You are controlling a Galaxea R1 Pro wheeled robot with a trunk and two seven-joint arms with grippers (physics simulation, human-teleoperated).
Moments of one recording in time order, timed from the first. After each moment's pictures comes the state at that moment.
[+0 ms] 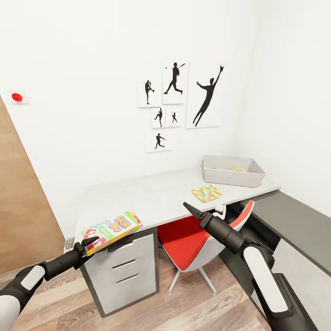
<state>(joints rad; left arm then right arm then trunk) -0.67 0.35 0.17 -0.33 0.78 0.69 -0.77 -0.36 -0.07 0.10 -1.59 -0.94 0.56 0.42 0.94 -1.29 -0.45</state>
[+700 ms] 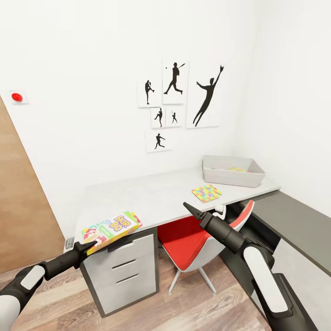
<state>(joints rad) -0.67 0.35 0.17 -0.33 0.79 0.70 -0.77 -0.36 -0.07 0.10 -1.59 -0.94 0.56 0.42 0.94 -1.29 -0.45</state>
